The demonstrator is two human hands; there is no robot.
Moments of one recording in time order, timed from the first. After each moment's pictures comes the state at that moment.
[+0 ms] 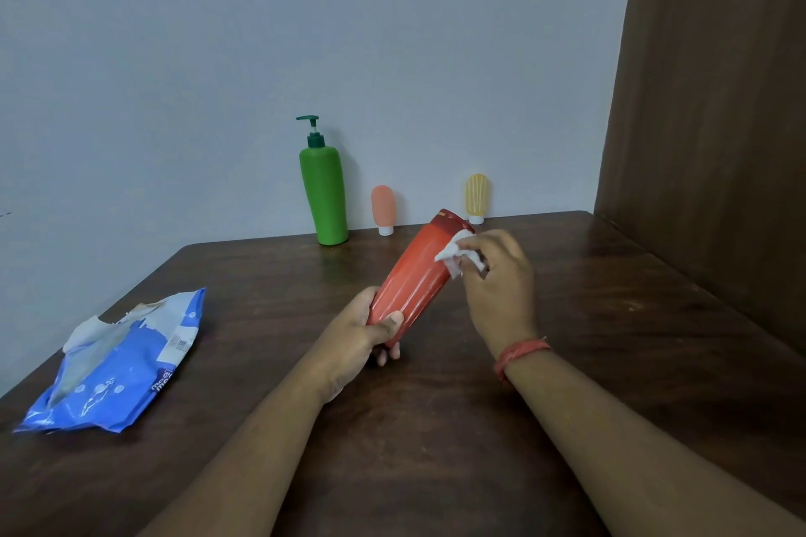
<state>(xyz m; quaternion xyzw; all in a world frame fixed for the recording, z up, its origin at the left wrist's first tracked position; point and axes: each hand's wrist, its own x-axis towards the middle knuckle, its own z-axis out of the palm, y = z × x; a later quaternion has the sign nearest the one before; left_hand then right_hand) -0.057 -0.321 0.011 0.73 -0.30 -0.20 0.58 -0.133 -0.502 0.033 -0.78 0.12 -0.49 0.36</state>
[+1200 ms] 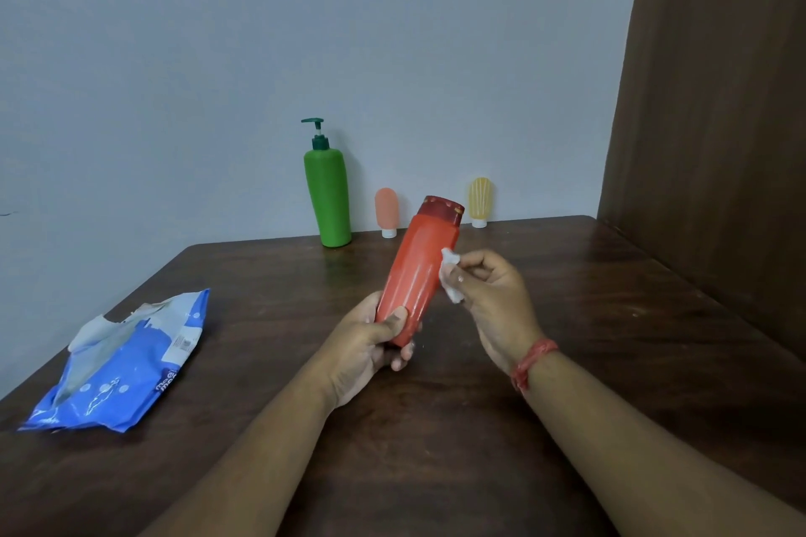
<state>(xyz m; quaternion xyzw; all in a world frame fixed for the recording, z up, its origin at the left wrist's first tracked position) -0.072 -0.324 0.017 0.60 -0.27 -0.28 0.70 -0.139 -0.492 0.036 -0.60 0.07 -0.32 0.73</state>
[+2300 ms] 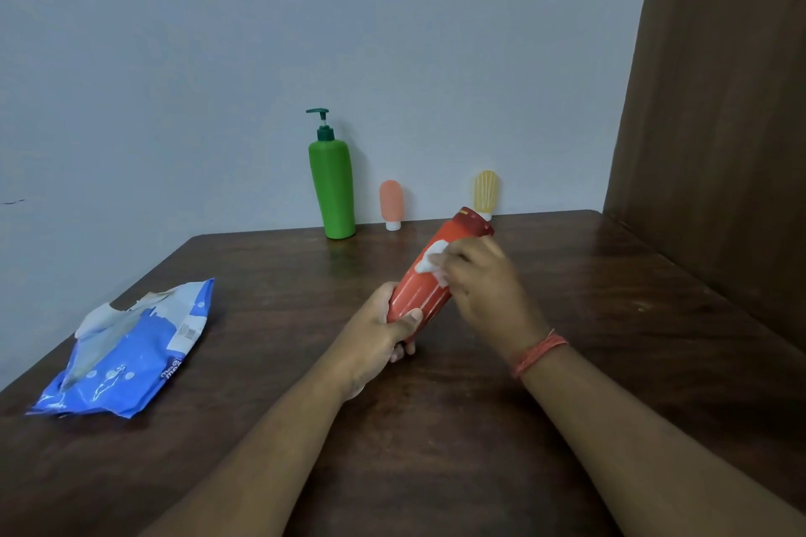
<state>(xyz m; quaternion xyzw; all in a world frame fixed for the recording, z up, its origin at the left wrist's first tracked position) -0.072 -0.333 0.012 0.73 -0.29 -0.17 0.59 -0.135 -0.508 0.033 -0.89 -0.08 -0.45 0.07</state>
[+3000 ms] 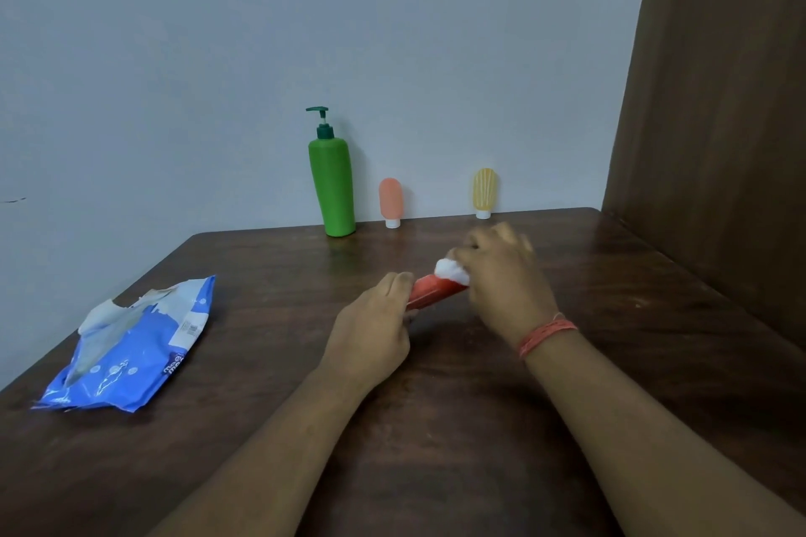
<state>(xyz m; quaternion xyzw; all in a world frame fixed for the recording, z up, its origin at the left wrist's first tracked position) -0.076 -0.334 0.017 0.87 -0.40 0.19 0.22 -0.145 -0.510 0.051 -0.94 0.05 -0.34 -0.02</state>
